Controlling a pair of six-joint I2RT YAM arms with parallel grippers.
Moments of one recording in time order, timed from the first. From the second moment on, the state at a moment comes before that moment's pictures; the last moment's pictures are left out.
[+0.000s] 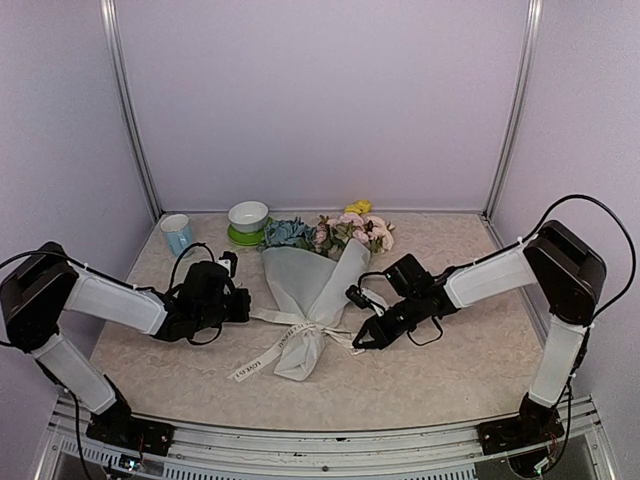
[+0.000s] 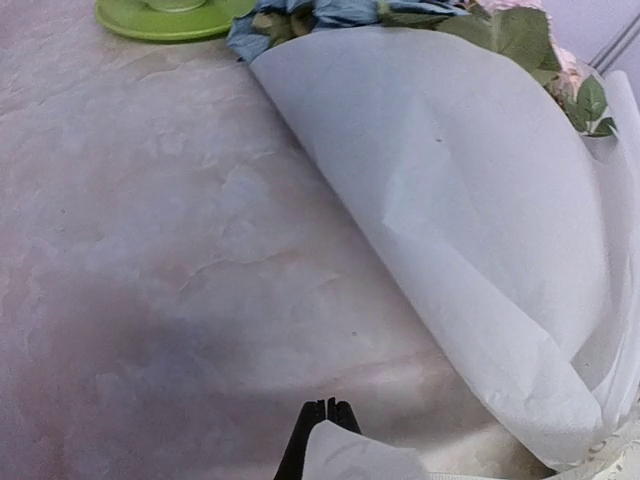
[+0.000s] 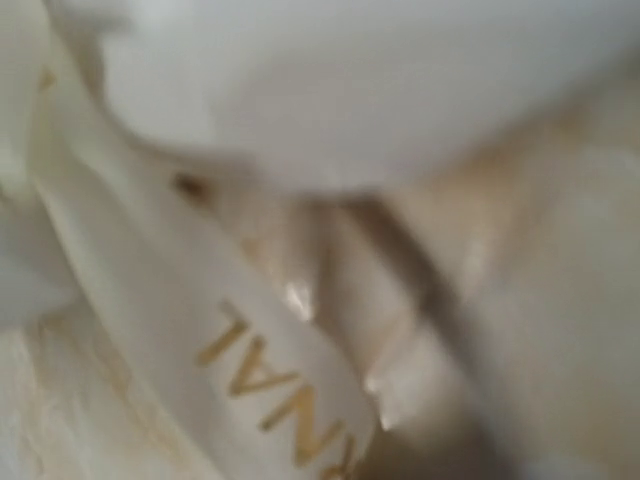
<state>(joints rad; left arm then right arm) -0.70 1.57 0.58 0.38 -0.24 -0.48 0.72 1.85 0.92 -0.06 -0.57 0.11</state>
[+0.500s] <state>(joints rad) -0.59 1.71 0.65 0.26 -0.20 -0.65 0.72 1.81 0.88 -0.11 -0.56 0.12</state>
